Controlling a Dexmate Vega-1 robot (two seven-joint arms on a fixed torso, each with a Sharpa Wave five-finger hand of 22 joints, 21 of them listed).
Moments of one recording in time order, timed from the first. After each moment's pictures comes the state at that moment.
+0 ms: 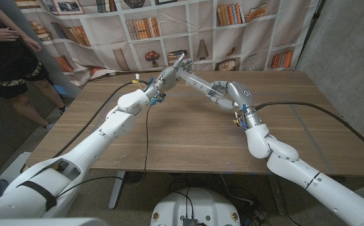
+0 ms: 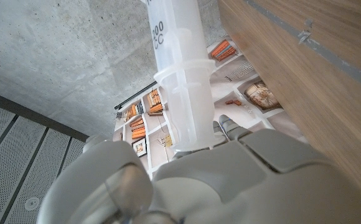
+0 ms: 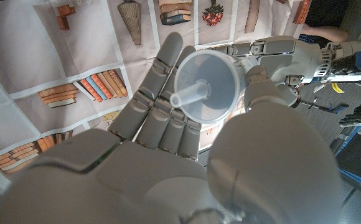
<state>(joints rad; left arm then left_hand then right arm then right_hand) 0.62 0.50 0.53 -1.36 -0.61 -0.29 -0.42 0.43 0.08 -0.20 0.10 0.25 -0.07 0.09 0.19 0.18 -0.02 0.08 0.20 0.19 -0.03 0.07 0.18 0.18 -0.03 0.02 0.20 0.18 -1.01 -0.69 -0.55 -1.83 -0.62 0.04 -0.64 0.93 -0.05 0.40 -0.13 0.17 0.84 -0.02 0.23 0.22 0.98 -0.09 0.28 0.20 1.14 -0.21 0.22 0.19 0.97 -0.14 0.66 0.21</state>
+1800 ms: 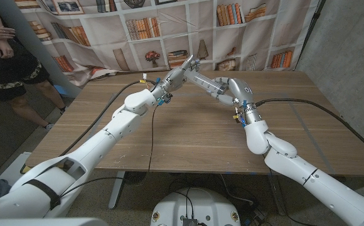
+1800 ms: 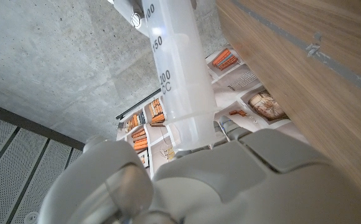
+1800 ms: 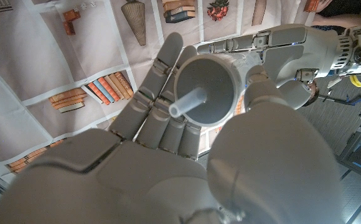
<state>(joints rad) 0.62 0.48 0.56 -1.38 -0.56 -0.28 -0.39 0.43 0.09 -0.21 0.10 0.25 -0.07 0.09 0.19 0.18 -0.02 0.08 0.20 0.19 -0.04 0.07 0.18 0.18 -0.04 0.02 0.20 0.18 -0.99 -0.67 -0.54 -1.82 -0.56 0.03 -0.63 0.93 -0.05 0.40 -0.13 0.17 0.85 -0.02 0.22 0.23 0.98 -0.09 0.28 0.23 1.15 -0.21 0.21 0.19 0.96 -0.14 0.68 0.20</state>
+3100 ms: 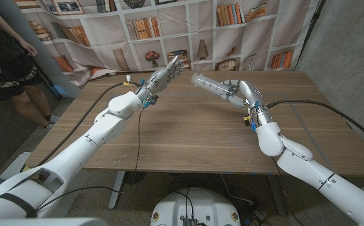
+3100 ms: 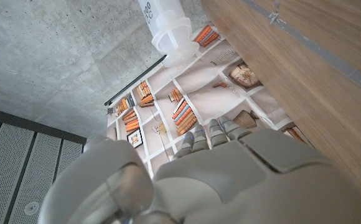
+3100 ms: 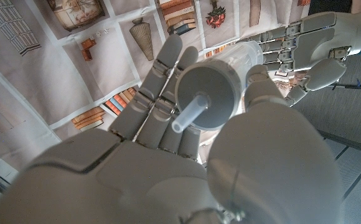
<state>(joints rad) 0.73 0.62 0.47 -1.53 -0.56 -0.25 -0.28 0.44 0.09 -0.22 0.10 0.25 -0.07 0.09 0.19 0.18 -0.03 0.08 0.20 0.19 -0.04 0.07 0.18 0.18 -0.04 0.02 0.20 0.18 -1.09 -0.75 -0.43 -1.86 -0.39 0.13 -0.55 0.93 -0.05 0.38 -0.13 0.18 0.86 -0.01 0.23 0.25 1.00 -0.07 0.31 0.27 1.13 -0.22 0.20 0.19 0.92 -0.13 0.69 0.20</state>
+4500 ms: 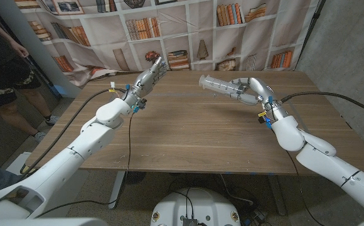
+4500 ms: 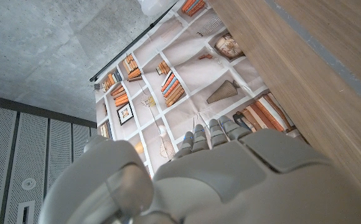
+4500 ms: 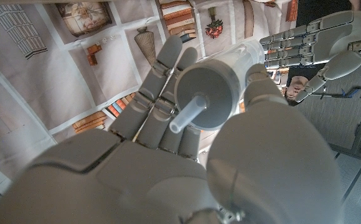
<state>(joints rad) 0.88 0.69 0.37 -1.65 -0.57 -0.25 -0.12 0.43 0.10 -0.22 0.10 0.25 -0.07 0.09 0.19 0.18 -0.03 0.08 0.20 0.19 -0.04 0.07 0.18 0.18 -0.04 0.02 0.20 0.18 -1.13 -0.83 -0.31 -1.87 -0.31 0.20 -0.42 0.94 -0.06 0.38 -0.13 0.18 0.86 -0.02 0.22 0.25 0.99 -0.08 0.30 0.26 1.11 -0.21 0.20 0.19 0.91 -0.13 0.70 0.20</state>
